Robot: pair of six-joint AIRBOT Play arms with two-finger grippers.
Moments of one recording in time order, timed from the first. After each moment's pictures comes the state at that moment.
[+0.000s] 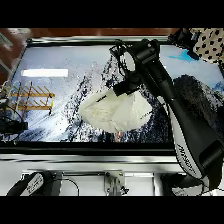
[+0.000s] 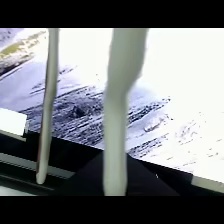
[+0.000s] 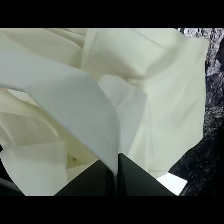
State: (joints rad) left arm 0.48 -0.91 0.70 1.55 -0.96 -1.25; right arm 0.61 -1.65 1.98 -1.71 1.63 1.62
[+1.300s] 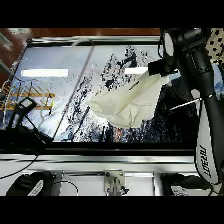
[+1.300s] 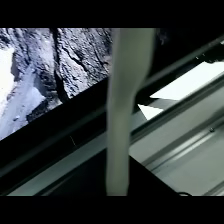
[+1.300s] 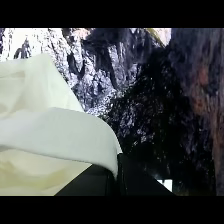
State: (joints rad) left arm -0.18 -0.56 0.85 1.19 -1.55 -1.18; right arm 0.41 -1.53 1.98 -1.98 1.61 1.71
